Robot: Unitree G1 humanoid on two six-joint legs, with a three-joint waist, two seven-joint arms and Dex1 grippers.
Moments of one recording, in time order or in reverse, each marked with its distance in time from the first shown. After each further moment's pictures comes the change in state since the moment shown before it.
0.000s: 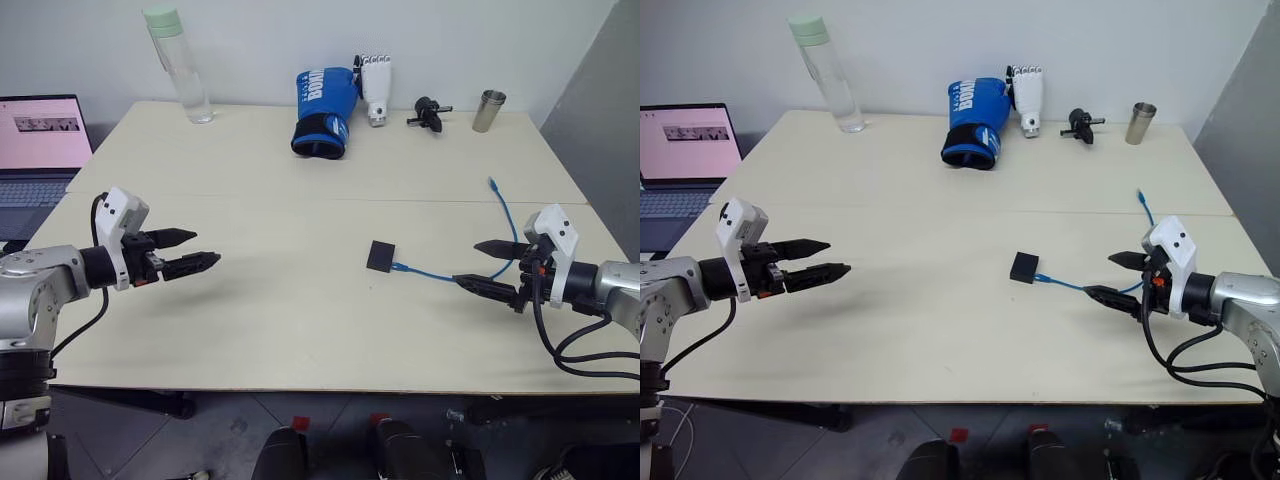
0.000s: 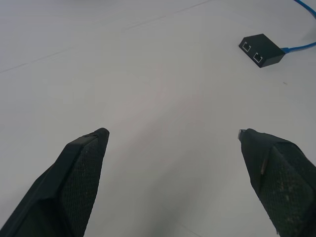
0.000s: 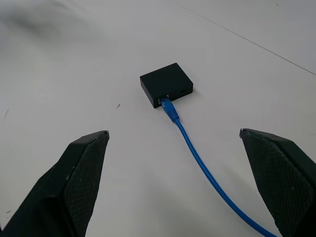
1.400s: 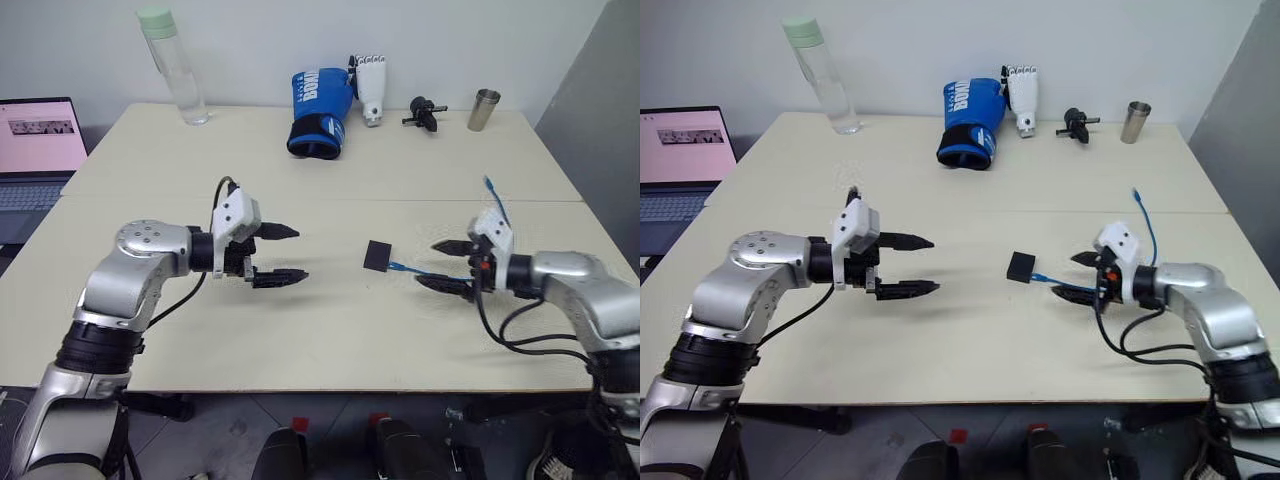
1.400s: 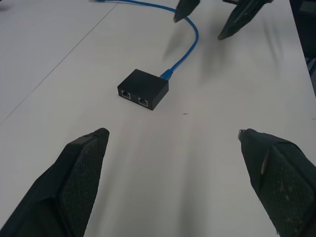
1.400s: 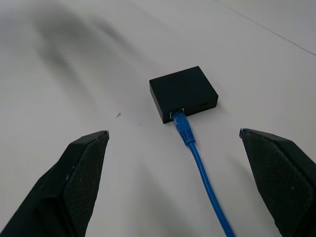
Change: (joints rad) left arm -0.194 -0.204 -0.341 -0.092 0.126 -0.245 -0.124; right arm -0.270 0.191 0.328 0.386 -0.228 -0.268 0.076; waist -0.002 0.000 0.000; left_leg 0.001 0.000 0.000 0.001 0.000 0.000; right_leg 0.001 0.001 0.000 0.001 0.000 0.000
